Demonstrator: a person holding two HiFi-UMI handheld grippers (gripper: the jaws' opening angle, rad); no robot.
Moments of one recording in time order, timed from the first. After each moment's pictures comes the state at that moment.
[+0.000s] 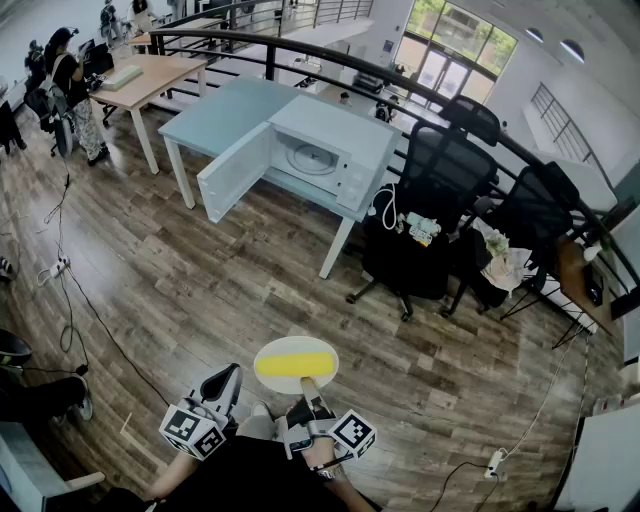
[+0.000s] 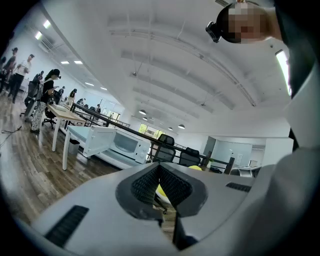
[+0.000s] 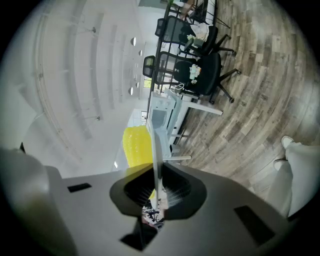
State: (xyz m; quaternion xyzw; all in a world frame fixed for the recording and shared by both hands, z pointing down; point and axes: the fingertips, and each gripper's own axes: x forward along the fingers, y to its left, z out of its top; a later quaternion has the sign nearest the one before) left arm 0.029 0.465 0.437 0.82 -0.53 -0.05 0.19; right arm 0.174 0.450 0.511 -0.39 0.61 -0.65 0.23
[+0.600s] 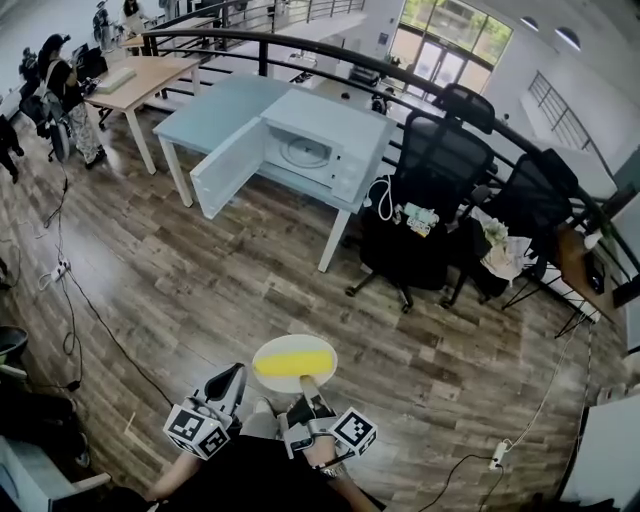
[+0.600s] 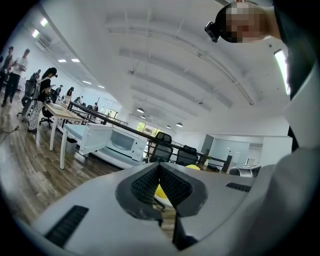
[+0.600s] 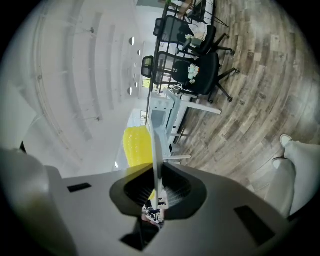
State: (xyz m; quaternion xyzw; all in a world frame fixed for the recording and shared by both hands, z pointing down) left arm 0.054 0.466 0.439 0.83 -0.53 -0.04 0.19; right arm 0.192 0.459 0.518 -0.39 0.60 -0.66 0.22
